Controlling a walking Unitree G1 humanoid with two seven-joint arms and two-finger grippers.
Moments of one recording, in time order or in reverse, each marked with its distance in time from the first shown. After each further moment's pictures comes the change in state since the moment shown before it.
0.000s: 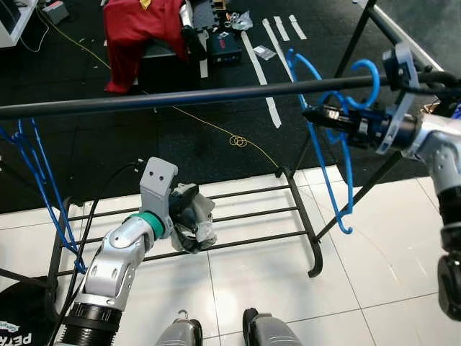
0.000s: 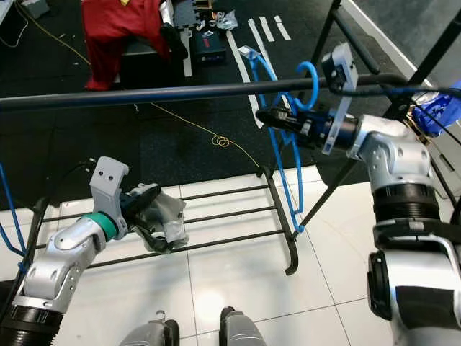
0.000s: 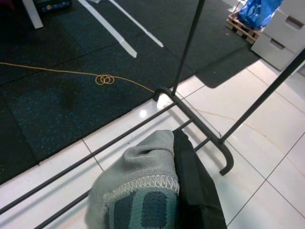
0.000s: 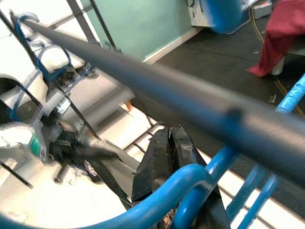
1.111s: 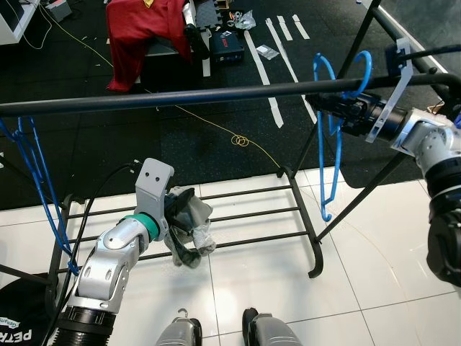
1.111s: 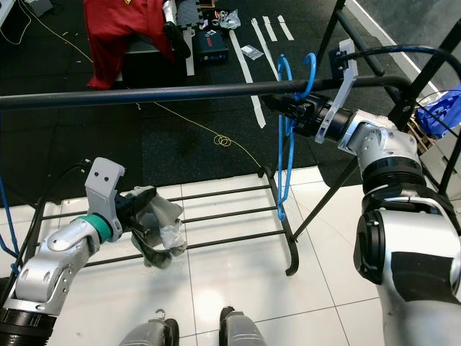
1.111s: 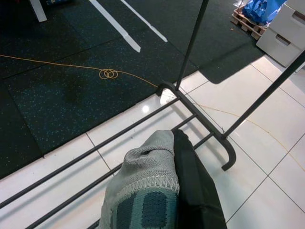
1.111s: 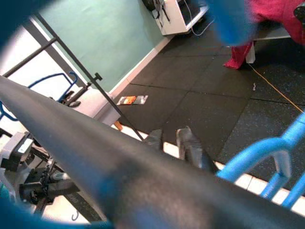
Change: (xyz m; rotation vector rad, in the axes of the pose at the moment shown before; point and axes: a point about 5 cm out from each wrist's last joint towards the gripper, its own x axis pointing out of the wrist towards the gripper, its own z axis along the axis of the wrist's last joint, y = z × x) left arm -0.004 0.002 0.001 0.006 0.018 -0.001; right arm 0.001 -0.020 -0.009 0.121 -0.050 -0.169
